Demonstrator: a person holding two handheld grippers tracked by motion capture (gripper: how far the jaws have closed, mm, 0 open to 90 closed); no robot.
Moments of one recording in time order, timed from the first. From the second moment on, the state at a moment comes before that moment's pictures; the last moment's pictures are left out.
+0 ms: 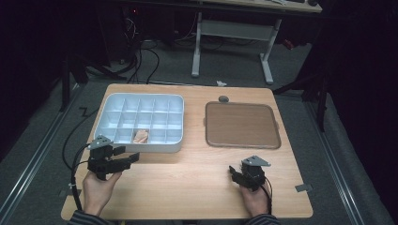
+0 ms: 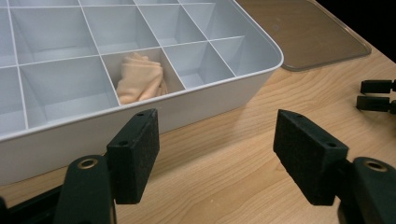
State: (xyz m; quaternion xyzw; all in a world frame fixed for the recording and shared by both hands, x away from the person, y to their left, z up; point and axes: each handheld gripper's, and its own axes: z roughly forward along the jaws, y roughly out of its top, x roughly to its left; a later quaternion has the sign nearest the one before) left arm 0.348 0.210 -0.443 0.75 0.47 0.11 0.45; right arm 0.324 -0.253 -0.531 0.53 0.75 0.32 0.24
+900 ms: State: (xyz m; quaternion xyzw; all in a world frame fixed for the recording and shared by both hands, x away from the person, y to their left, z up) left arm 0.345 0.196 -0.463 0.76 0.47 0.09 0.44; right arm 0.324 -0.253 -0.531 0.53 0.75 0.32 0.24
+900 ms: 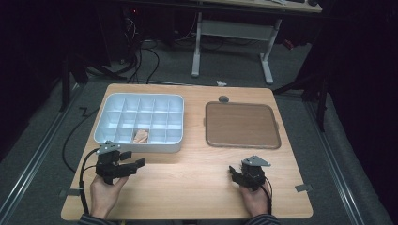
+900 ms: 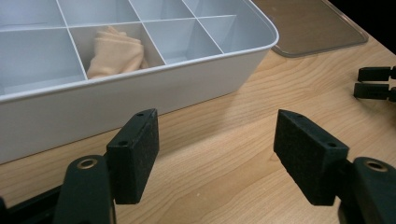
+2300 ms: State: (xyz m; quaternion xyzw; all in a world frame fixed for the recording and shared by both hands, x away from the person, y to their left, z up) left arm 0.354 0.181 -0.498 0.76 0.49 0.06 0.42; right arm 0.324 -0.253 -0.531 0.53 0.75 0.32 0.24
